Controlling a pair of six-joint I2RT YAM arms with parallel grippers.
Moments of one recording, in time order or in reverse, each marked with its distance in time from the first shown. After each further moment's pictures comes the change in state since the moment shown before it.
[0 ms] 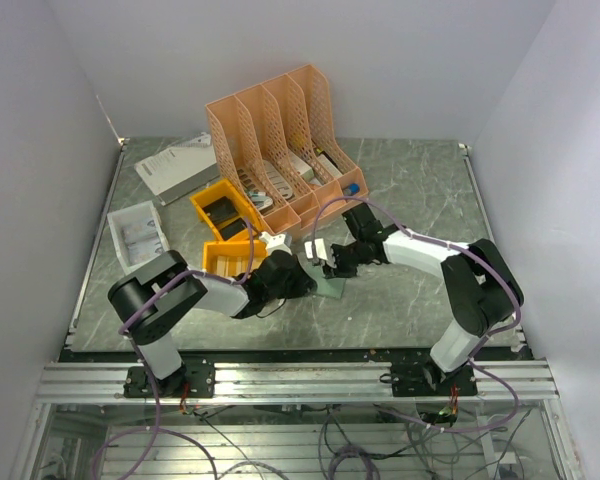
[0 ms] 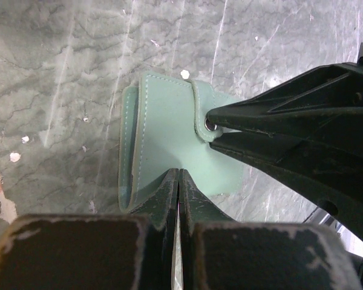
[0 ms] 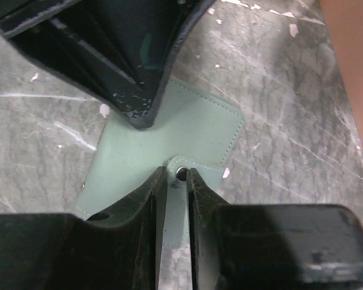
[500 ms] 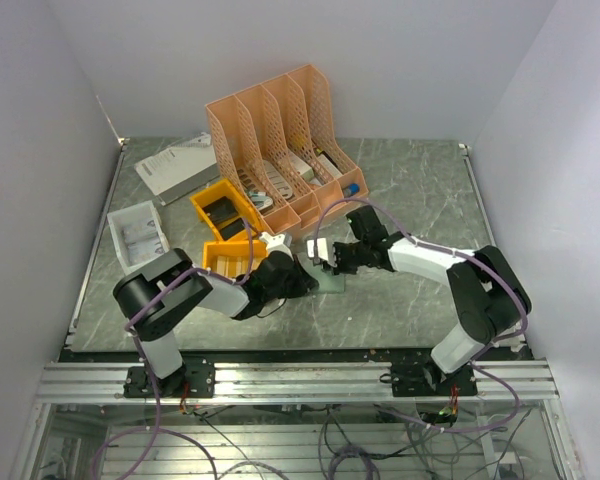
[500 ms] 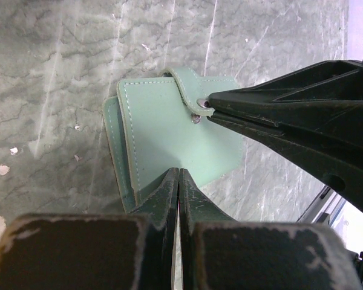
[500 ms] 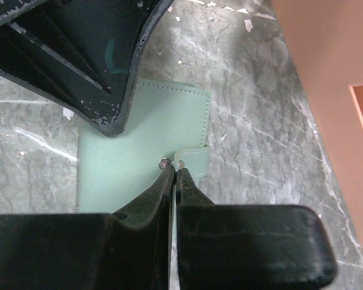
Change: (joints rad) left arm 0.008 0.039 -0.018 0.089 0.029 0.002; right arm 0.004 -0.051 -0.076 0.174 0.071 0.058
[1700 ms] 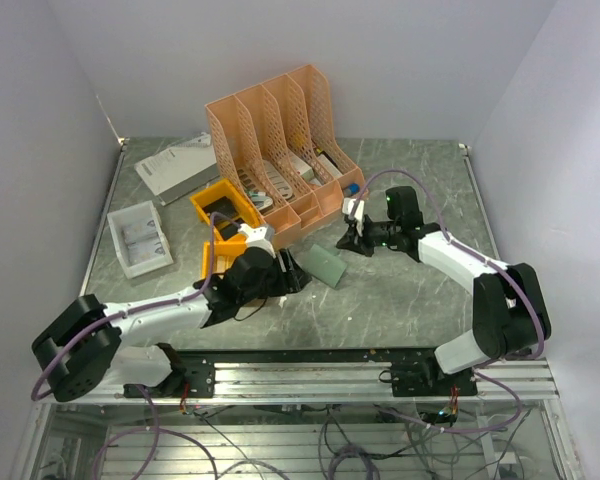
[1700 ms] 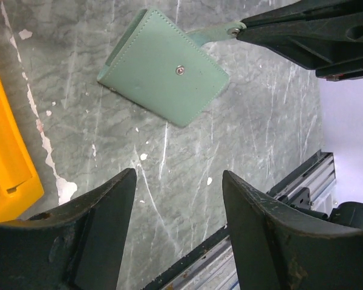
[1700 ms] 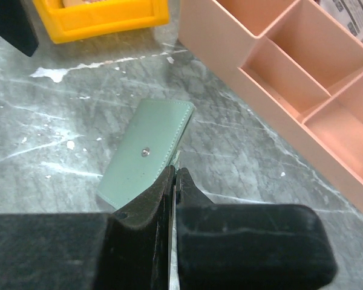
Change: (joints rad) left arm 0.002 -0.487 -0.012 -0.423 -0.045 0.085; right arm -0.223 -0.138 0.003 0.079 -0.249 0.334
